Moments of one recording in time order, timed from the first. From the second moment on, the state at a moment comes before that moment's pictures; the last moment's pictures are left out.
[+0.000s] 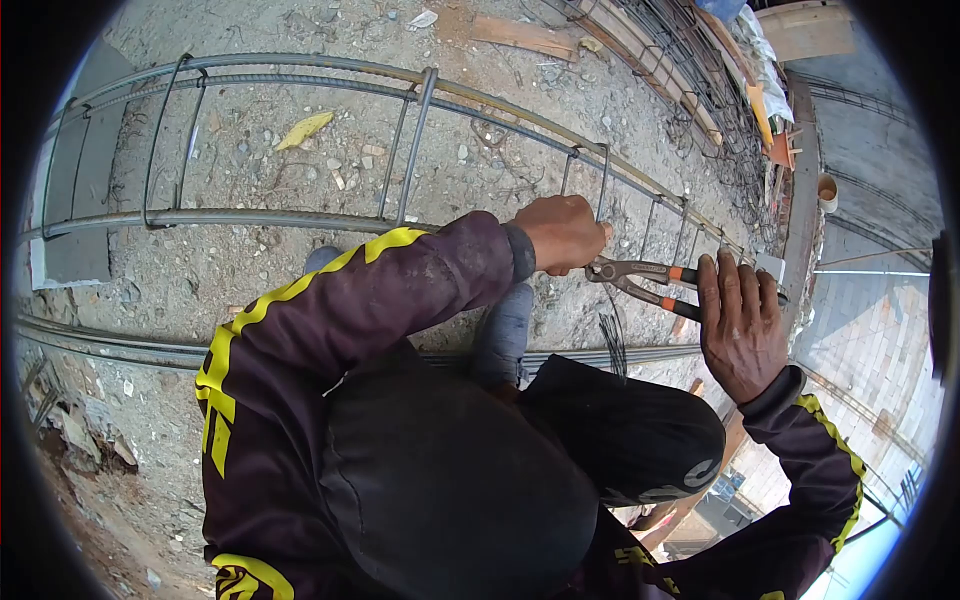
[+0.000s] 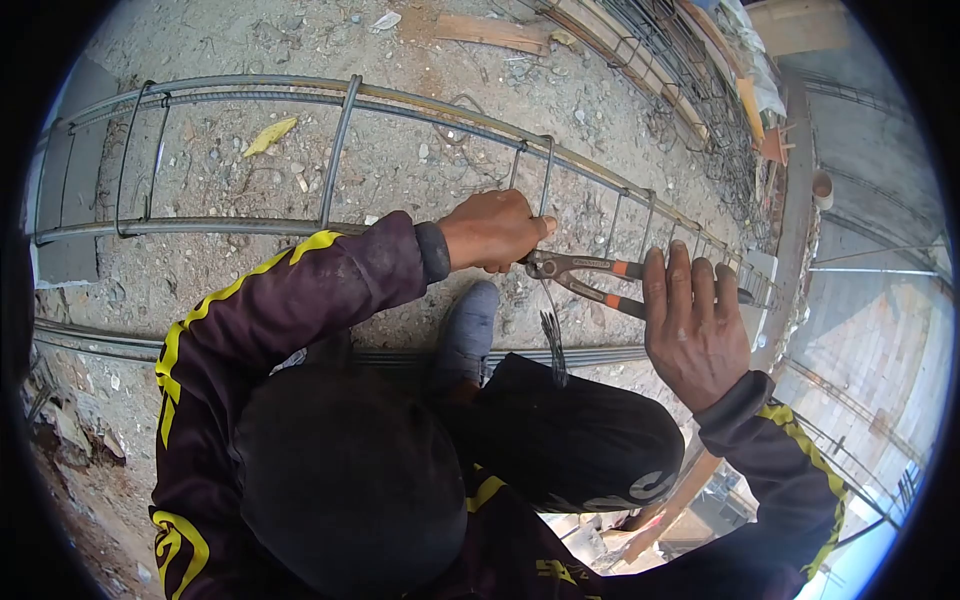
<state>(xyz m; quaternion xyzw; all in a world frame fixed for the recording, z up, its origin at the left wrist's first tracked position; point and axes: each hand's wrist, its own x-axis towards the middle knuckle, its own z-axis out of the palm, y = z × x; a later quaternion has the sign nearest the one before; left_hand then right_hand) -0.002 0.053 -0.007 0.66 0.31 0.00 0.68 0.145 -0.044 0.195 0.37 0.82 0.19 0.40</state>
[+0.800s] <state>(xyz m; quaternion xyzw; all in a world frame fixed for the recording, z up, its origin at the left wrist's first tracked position) 0.009 0.042 -0.020 0.68 0.35 0.07 0.64 0.165 0.047 0.180 0.36 0.84 0.06 0.40</state>
